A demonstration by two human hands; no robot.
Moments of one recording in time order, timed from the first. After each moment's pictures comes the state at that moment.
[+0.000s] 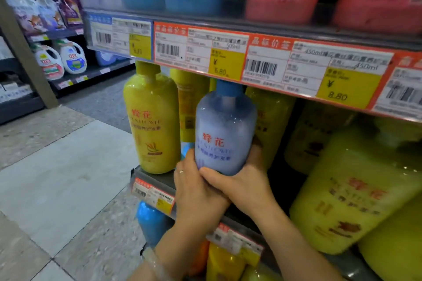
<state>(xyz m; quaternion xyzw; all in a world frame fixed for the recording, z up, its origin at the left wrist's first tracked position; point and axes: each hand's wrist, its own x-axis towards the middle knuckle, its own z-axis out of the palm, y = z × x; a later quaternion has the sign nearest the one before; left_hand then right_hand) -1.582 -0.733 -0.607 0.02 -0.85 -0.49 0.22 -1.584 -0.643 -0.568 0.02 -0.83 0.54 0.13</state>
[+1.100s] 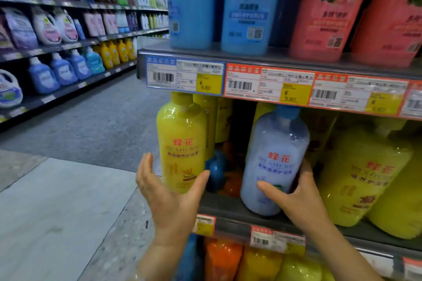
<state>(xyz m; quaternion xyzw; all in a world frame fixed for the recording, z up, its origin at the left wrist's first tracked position) -1.608 -0.847 -0.592 -0.01 -0.75 -0.58 0.32 -1.553 -0.648 -0.573 -0.10 -0.78 0.56 0.23</state>
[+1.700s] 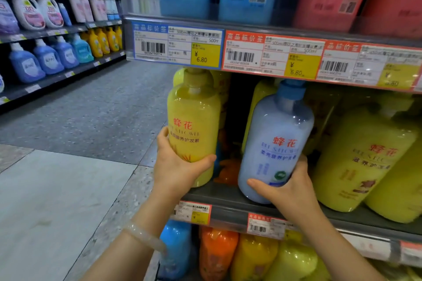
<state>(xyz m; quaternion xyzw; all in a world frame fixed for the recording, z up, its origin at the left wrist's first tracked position) -1.642 -0.842 -0.581 -0.08 -0.78 -0.62 0.10 -1.552 -0.655 -0.590 -0.12 -0.81 0.51 0.26</state>
